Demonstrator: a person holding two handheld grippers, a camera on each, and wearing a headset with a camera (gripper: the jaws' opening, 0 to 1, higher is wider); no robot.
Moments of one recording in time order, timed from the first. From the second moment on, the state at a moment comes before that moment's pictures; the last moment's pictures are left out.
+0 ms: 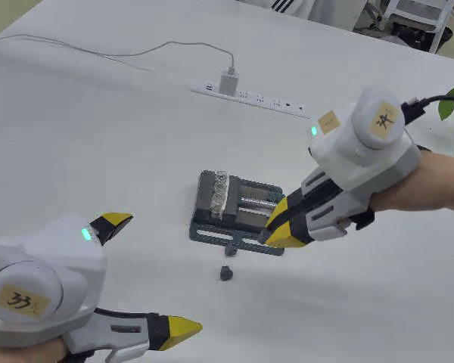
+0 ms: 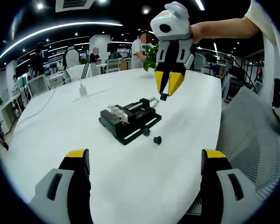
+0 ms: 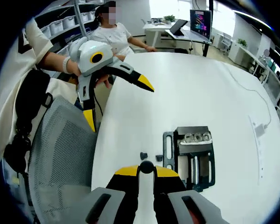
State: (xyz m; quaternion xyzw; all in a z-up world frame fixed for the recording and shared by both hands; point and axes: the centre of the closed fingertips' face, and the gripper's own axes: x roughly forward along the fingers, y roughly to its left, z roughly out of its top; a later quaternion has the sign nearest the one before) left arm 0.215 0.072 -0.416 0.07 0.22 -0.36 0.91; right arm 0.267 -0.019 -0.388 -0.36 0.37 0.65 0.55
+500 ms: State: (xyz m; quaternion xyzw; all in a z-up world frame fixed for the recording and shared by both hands) left arm 0.216 0.069 -0.414 0.06 0.22 -0.36 0.91; right arm 0.310 0.009 -0.379 -0.41 0.37 0.65 0.52
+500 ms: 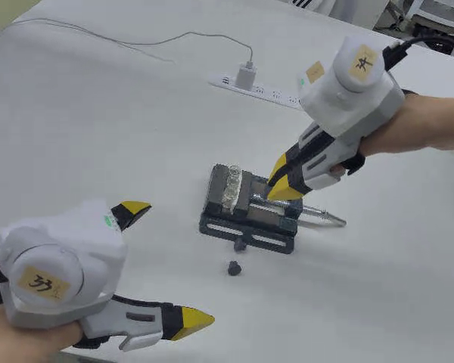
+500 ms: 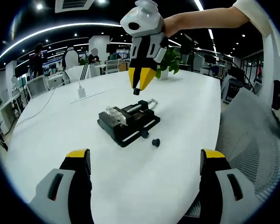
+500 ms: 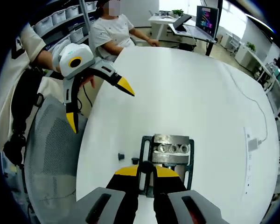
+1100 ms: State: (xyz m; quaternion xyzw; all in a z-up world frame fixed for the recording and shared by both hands) left arm 0.218 0.075 -0.417 0.06 0.22 -0.35 0.91; right arm 0.360 0.027 -0.396 -0.46 0.38 0.64 0.49
